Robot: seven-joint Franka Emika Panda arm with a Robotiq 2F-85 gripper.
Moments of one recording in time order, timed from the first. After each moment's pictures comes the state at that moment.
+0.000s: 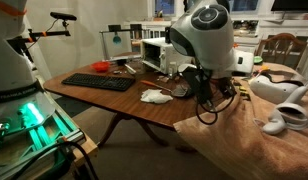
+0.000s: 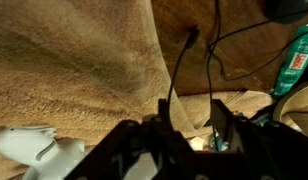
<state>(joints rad) -0.58 0.71 -0.36 -1.71 1.39 2.45 -1.29</state>
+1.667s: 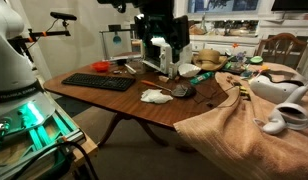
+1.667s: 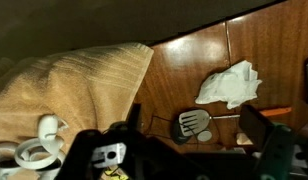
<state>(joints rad) -0.55 -0.15 -0.51 -2.34 0.19 2.28 -1.14</state>
